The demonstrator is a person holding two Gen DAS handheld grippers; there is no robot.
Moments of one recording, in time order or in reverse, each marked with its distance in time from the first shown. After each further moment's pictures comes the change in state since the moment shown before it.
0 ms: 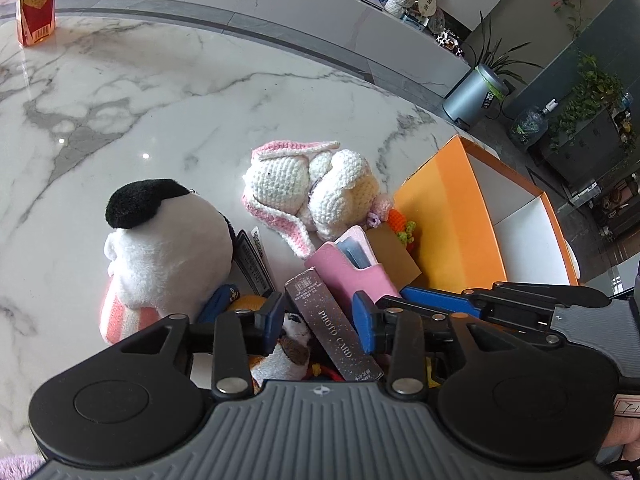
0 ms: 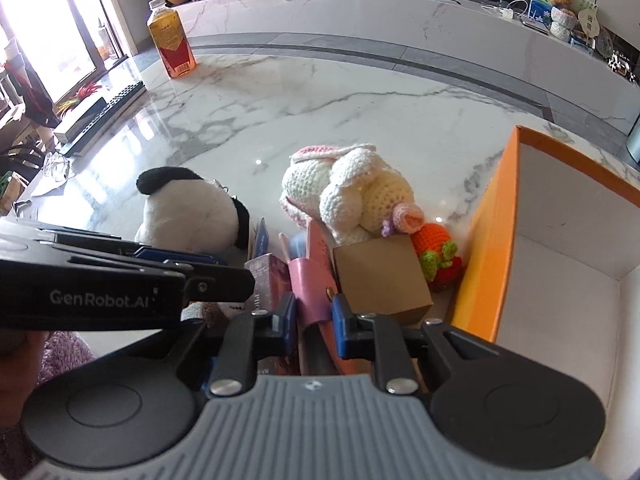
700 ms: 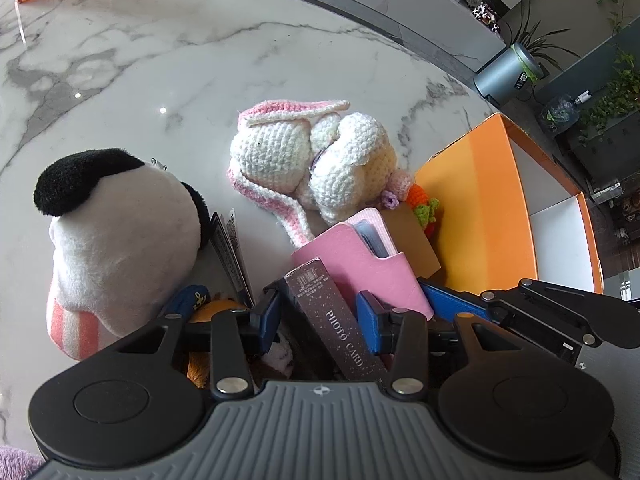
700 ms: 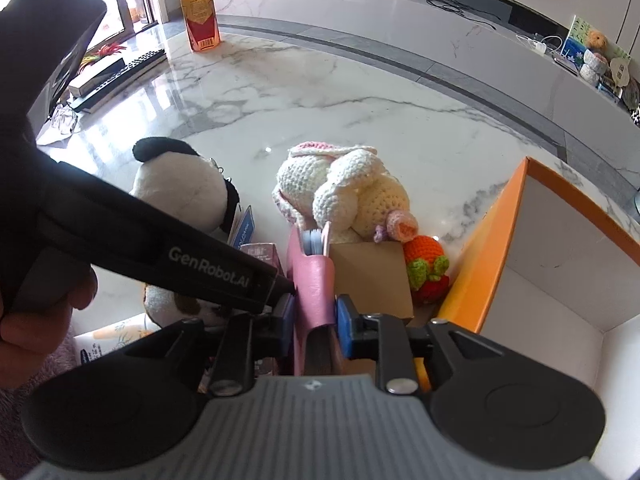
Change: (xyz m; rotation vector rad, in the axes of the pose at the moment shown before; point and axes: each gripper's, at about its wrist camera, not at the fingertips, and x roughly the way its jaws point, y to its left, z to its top) left arm 0.049 -0.010 0.014 -0.084 0.128 0.054; right arm 0.014 0.000 0.001 -0.206 0.001 -0.029
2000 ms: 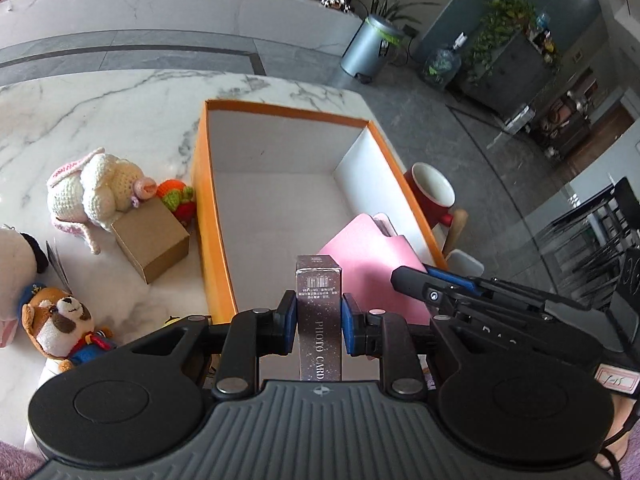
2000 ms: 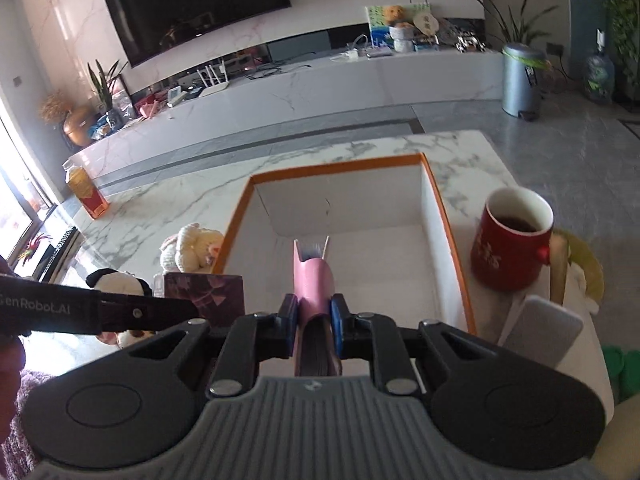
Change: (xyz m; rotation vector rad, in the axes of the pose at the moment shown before) left arm -0.042 -0.160 -0.063 0.360 -0.051 -0.161; right arm -0.167 -0.102 -0.136 0.607 -0.249 -0.143
